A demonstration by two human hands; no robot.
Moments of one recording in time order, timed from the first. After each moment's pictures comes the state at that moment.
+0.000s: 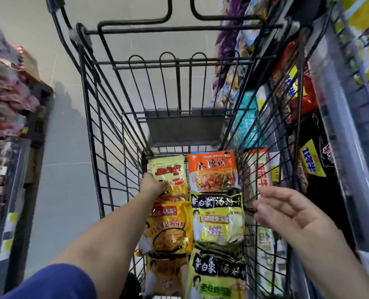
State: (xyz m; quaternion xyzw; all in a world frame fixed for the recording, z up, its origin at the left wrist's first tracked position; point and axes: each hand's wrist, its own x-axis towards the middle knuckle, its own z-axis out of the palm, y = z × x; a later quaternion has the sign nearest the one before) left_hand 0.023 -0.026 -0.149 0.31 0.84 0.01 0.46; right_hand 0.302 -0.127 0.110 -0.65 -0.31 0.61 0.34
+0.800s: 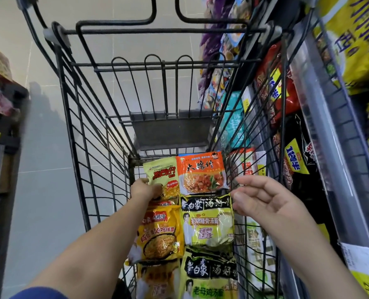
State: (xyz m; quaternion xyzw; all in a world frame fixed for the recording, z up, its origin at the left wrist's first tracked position) left_hand 0.022 -0.028 -0.172 0.28 0.82 0.04 0.49; right_hand 0.287 -0.108 0.103 -0.65 -0.31 0.60 0.35
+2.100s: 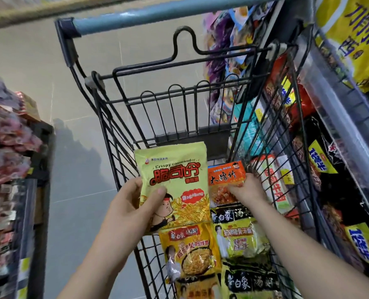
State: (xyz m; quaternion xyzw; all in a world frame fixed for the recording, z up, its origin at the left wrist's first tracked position) left_hand -0.023 -0.047 0.108 0.36 0.65 0.26 0.62; right_hand 0.277 -0.040 -0.165 -0.84 -0.34 0.41 0.05
